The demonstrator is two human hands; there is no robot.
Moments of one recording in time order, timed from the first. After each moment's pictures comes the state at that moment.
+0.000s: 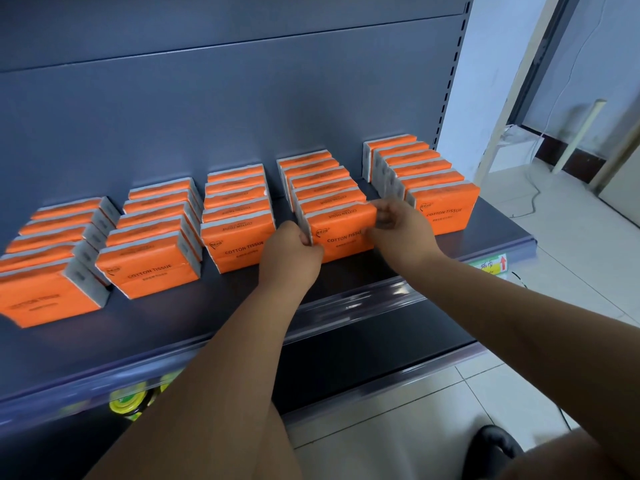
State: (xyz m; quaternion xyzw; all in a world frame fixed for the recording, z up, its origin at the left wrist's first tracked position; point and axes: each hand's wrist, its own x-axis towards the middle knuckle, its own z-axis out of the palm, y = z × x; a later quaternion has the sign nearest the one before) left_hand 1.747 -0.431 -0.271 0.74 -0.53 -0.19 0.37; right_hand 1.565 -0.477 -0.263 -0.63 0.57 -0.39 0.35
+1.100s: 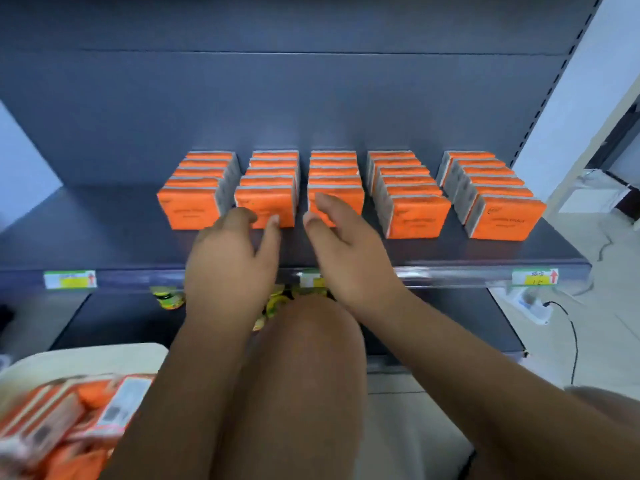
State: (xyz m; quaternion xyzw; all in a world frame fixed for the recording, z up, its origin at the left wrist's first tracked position) left_hand 1.842 -0.197 -0.216 0.79 -0.46 0.11 0.40; right_hand 1.700 -0.261 -0.190 -0.73 0.37 -0.39 0.42
